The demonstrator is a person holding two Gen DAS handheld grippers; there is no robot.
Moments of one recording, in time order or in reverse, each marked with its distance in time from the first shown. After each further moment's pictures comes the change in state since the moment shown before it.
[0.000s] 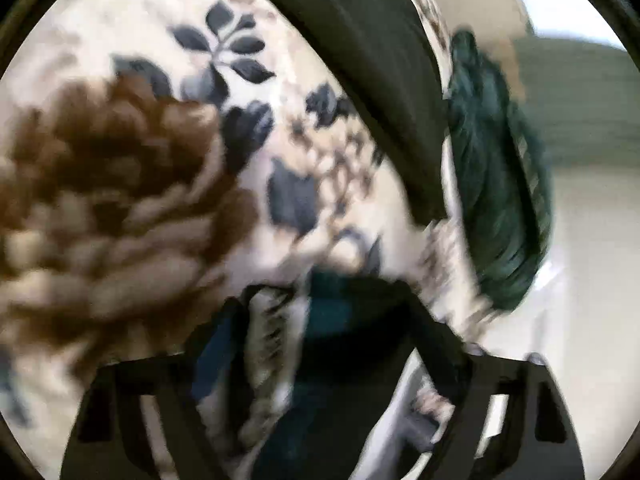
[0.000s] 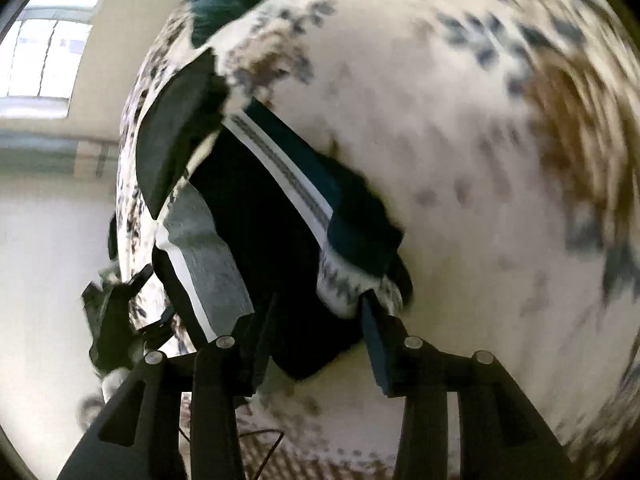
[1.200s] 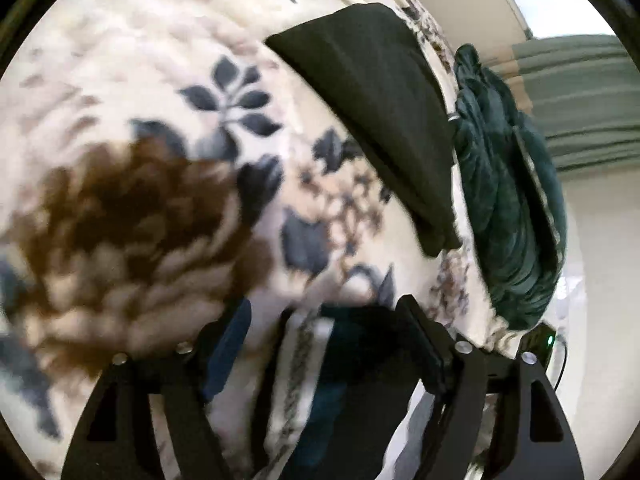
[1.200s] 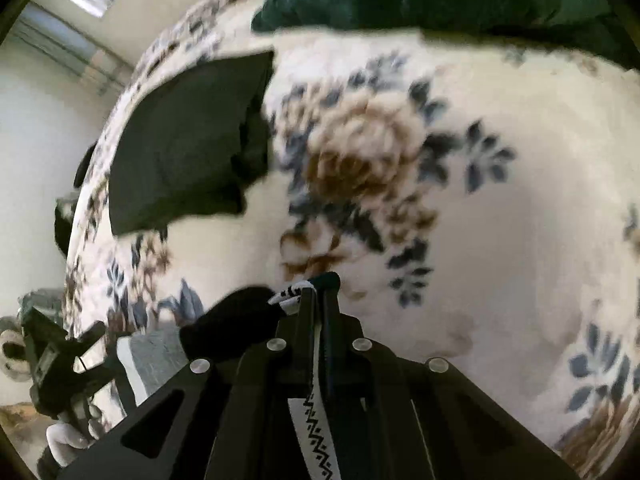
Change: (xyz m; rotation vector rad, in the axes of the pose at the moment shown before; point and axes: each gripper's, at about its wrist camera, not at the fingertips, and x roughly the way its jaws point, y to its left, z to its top) left arm -0.016 -0.014 -0.004 0.081 -0.087 0.119; right arm 0.090 0.085 0.160 -0.379 0.035 -0.152
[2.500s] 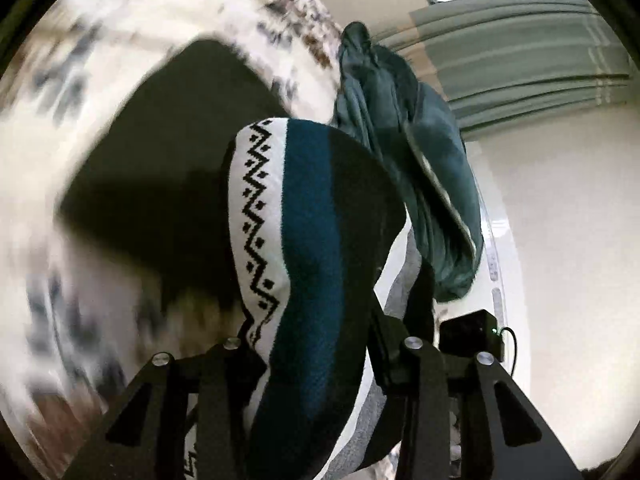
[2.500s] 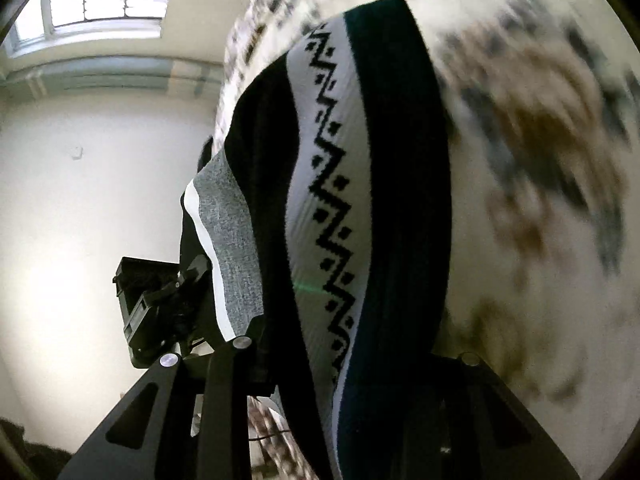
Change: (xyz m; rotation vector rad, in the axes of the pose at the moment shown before) left arm 0.032 -0.122 0.156 0.241 0.092 -0.298; right arm -0.005 0.059 0.025 0.119 0.112 0.539
